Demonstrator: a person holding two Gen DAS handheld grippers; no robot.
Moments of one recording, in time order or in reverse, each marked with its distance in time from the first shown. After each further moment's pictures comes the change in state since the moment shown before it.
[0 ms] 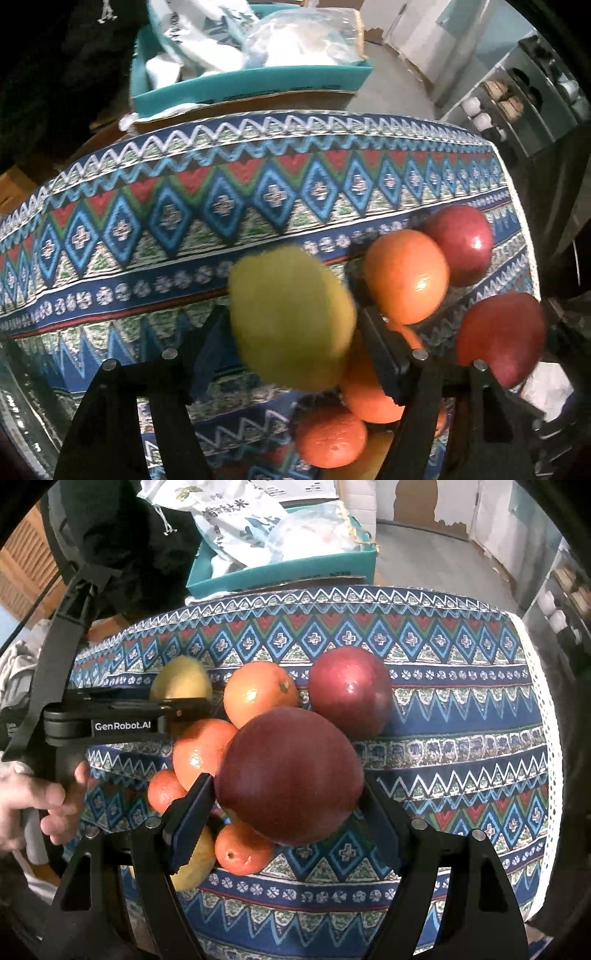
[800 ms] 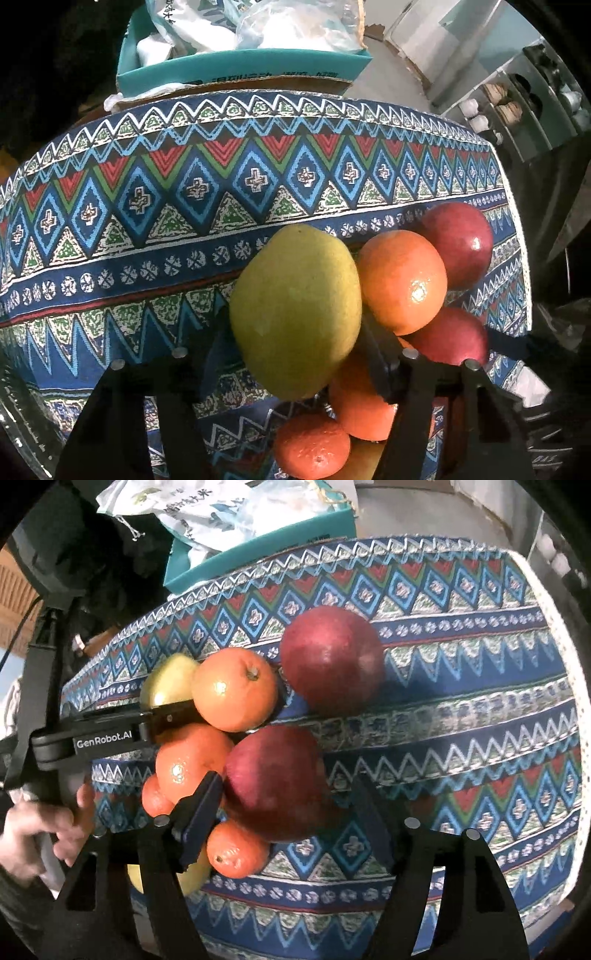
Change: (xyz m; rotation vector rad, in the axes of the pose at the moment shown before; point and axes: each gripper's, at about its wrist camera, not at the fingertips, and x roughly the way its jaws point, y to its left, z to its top) left arm 0.017 -0.002 0.001 -0.046 0.030 -0.059; right arm 0.031 -0.028 -0.001 0.152 0.108 0.111
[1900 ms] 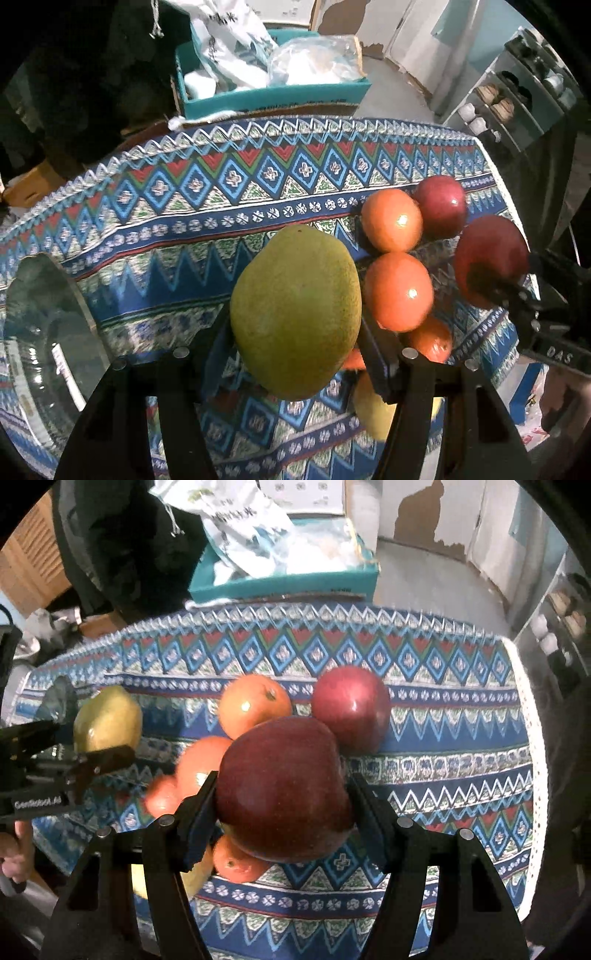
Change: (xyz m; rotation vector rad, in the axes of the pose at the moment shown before) left arm -0.089 0.022 -0.068 0.056 -0.125 0.104; right arm -0.041 0.058 0.000 -0.221 -0.160 -0.168
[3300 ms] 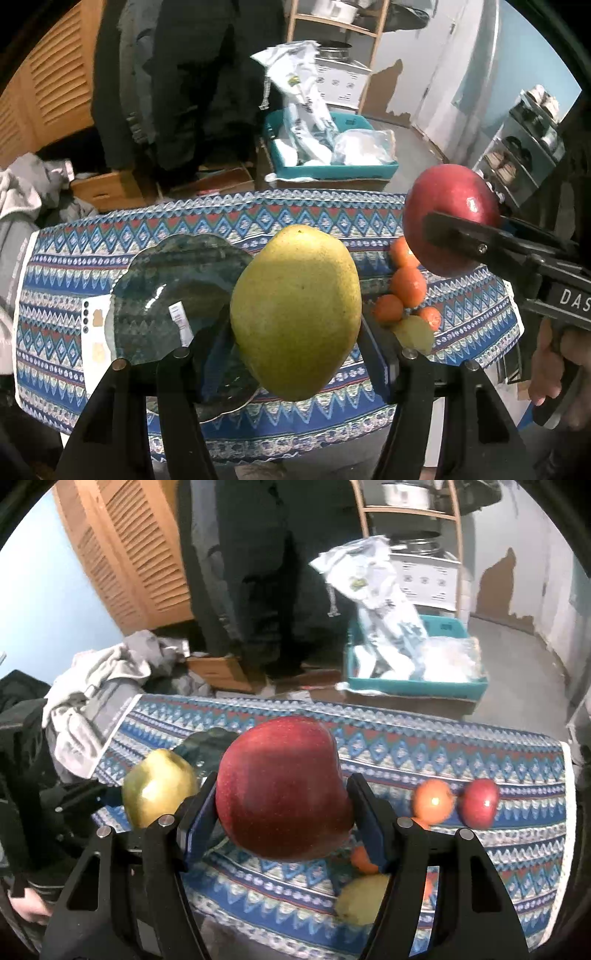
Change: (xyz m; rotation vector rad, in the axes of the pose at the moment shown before) left arm -0.161 0.081 -0.076 -0.124 -0.237 0.077; right arm -0.101 0.159 0.044 -0.157 -0.193 0.285
